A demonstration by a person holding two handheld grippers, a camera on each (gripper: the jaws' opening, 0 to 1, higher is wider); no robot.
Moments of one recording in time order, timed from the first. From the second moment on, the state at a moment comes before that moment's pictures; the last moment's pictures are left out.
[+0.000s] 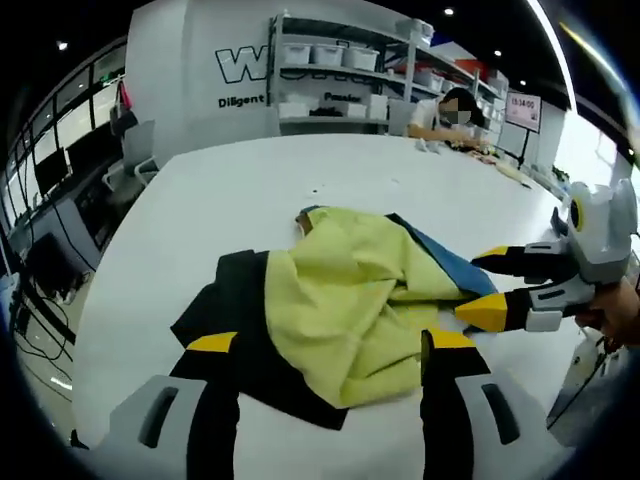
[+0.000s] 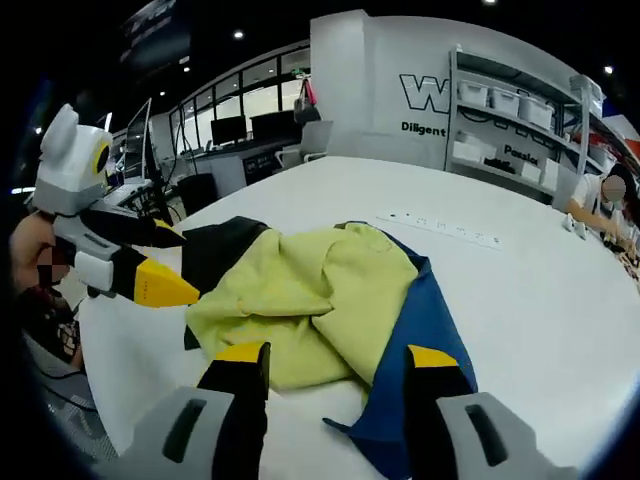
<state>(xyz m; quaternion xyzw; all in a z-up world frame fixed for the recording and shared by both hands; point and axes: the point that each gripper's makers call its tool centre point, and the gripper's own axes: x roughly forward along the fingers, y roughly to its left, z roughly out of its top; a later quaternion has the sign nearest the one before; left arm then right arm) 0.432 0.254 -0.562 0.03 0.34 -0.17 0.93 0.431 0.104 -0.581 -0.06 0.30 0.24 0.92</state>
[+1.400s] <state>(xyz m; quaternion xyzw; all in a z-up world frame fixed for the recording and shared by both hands) 0.371 0.194 -0.614 -0.05 0.41 -0.23 0.88 0.414 0.131 -0.633 -0.06 0.34 0.25 0.90</state>
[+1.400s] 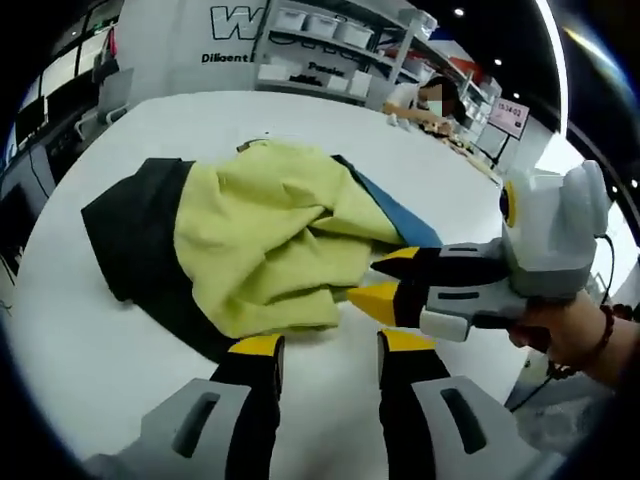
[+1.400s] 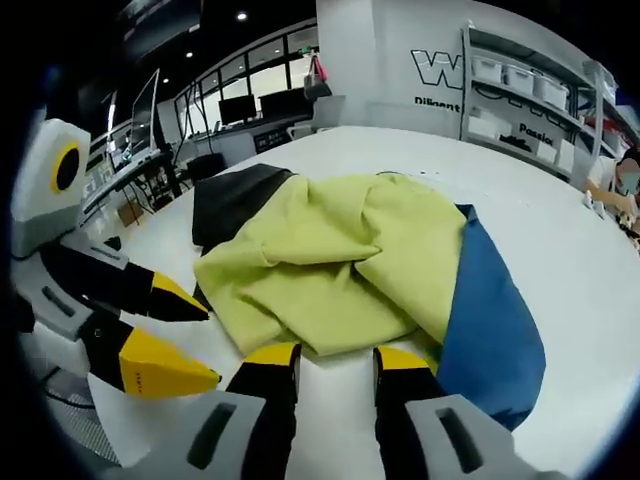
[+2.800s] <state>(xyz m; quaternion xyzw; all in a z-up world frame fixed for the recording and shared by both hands) 0.401 0.220 -0.570 0.00 0.35 -0.21 0.91 0.413 0.126 -0.593 -0.07 0.30 0.27 0.91</state>
